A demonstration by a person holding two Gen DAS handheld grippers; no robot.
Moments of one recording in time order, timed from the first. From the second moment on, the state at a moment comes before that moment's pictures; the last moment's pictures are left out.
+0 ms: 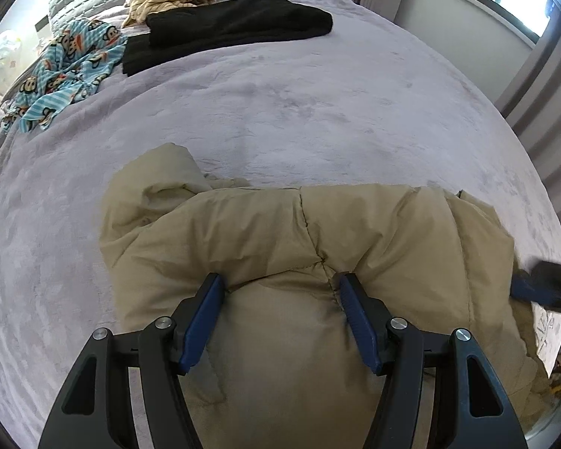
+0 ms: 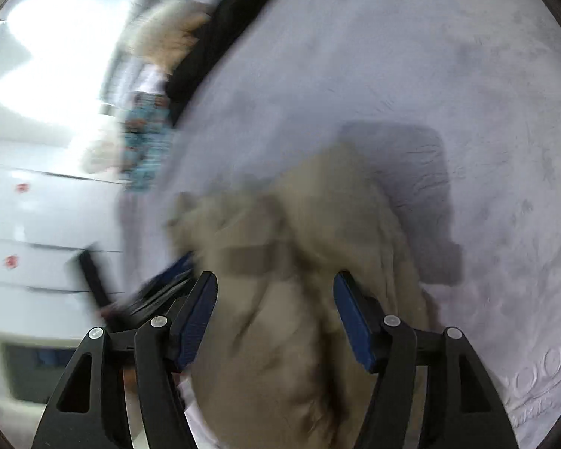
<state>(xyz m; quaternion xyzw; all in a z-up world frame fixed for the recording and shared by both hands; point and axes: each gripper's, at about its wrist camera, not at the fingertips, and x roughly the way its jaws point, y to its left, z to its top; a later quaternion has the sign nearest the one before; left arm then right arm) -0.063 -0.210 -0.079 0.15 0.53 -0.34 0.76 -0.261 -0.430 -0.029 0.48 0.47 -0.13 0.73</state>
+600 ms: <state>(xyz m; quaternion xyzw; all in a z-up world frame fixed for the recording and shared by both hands) -0.051 -0.197 -0.081 0.13 0.53 -0.32 0.77 -0.244 -0.454 -0.121 0.45 0.53 -0.13 0.70</state>
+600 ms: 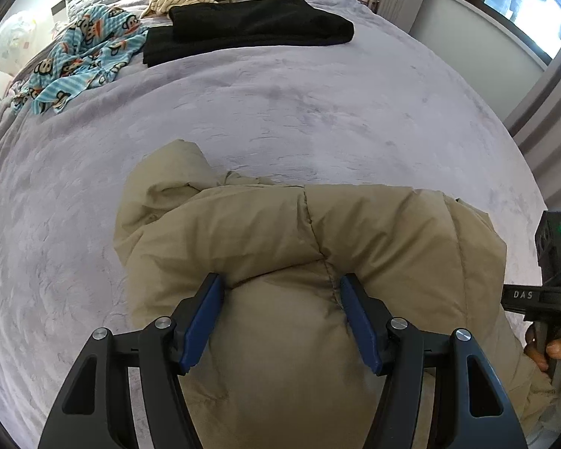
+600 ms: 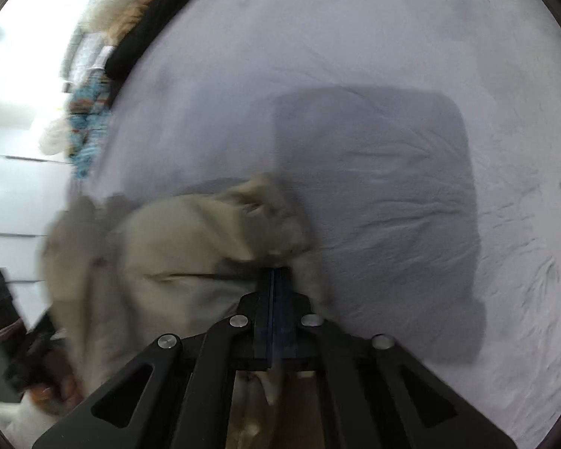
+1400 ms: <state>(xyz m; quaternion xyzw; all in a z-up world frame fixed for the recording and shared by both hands) -0.007 -0.143 -0.074 0.08 0.55 -0.25 0.79 -0.180 -0.406 -0.058 0.48 0.49 0.02 0.73</state>
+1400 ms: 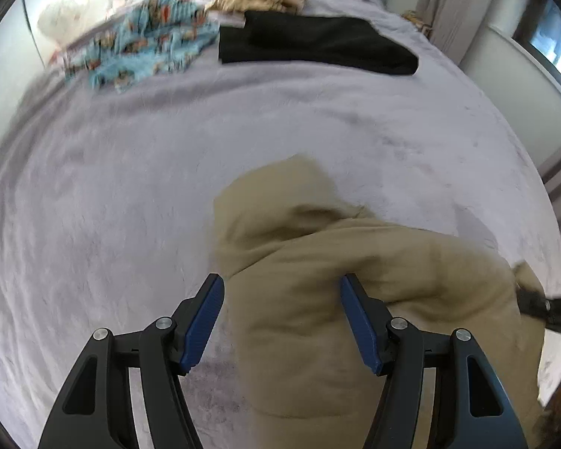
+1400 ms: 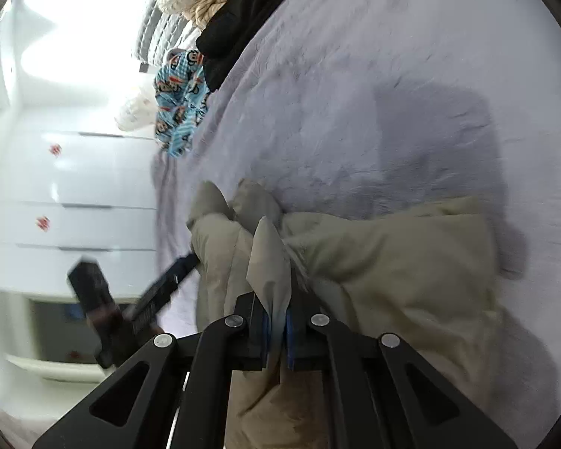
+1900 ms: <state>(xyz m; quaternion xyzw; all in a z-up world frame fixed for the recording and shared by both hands) -0.022 -0.180 -0.109 0.09 0.56 -0.26 0.78 -0.266 -0.439 -0.068 0.53 0.49 0.01 0.69</state>
